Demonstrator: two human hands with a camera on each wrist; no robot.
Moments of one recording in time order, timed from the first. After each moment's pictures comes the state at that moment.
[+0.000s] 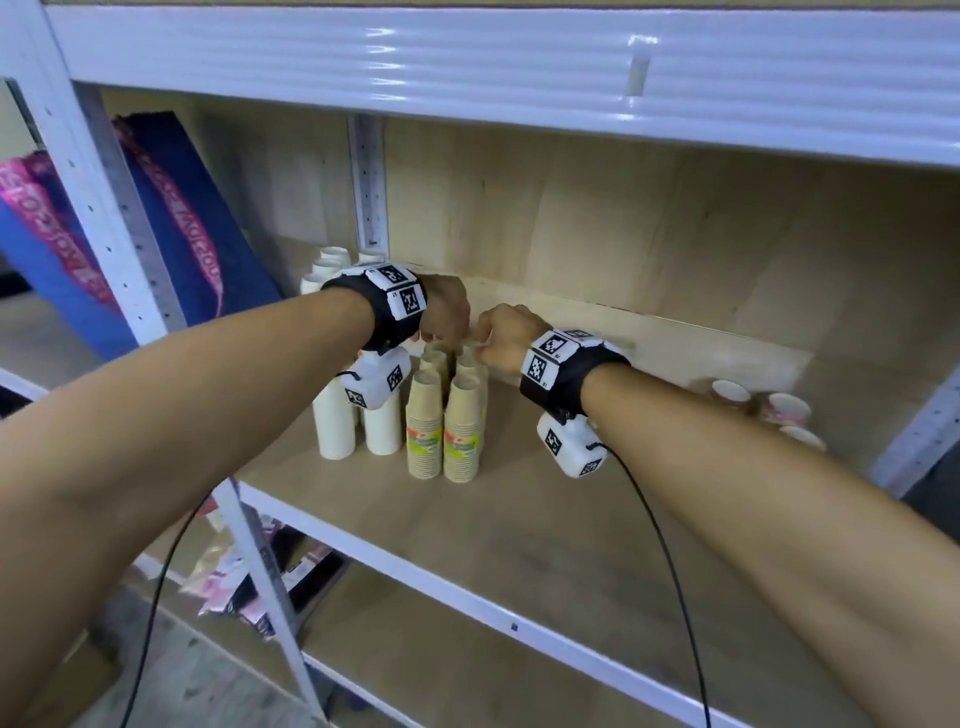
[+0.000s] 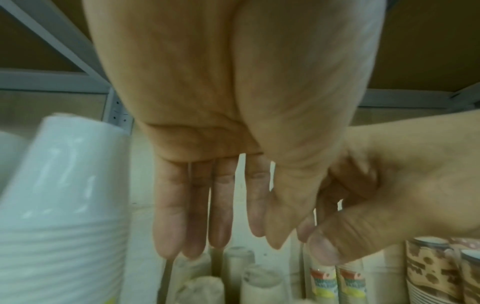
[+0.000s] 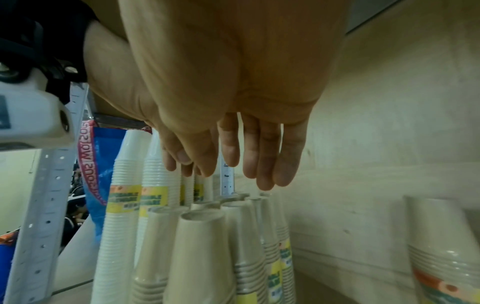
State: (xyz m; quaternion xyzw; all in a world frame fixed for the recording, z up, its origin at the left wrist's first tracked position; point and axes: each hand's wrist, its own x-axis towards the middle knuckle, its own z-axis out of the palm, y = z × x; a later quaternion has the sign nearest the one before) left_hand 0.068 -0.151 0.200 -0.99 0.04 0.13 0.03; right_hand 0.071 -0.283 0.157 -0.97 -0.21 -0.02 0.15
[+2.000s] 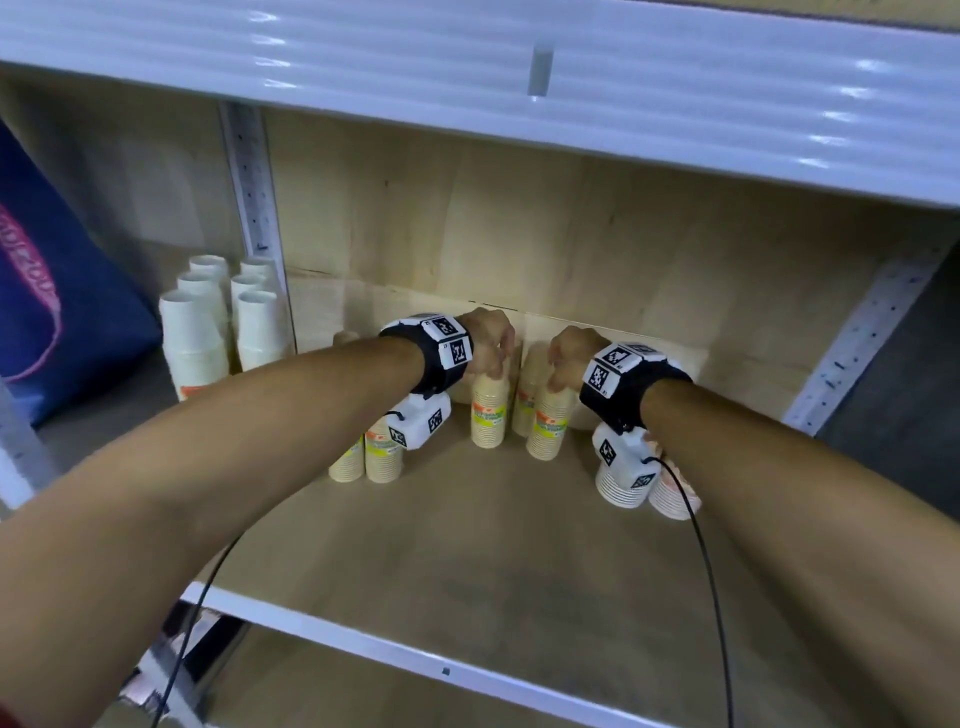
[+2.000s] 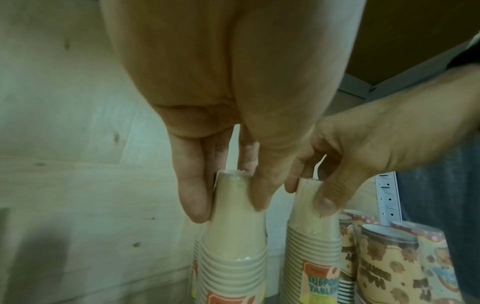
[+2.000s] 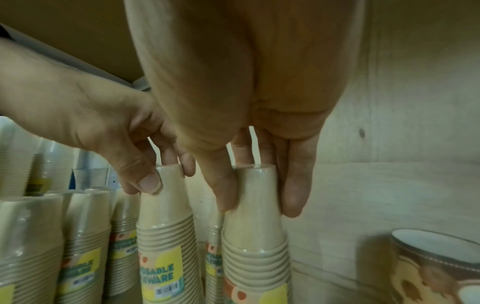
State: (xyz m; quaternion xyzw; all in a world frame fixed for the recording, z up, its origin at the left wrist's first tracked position) left_hand 0.126 -0.274 0.162 -0.97 0.18 0.03 -0.14; right_hand 0.156 -0.447 0.133 -1.00 0.01 0.03 0.03
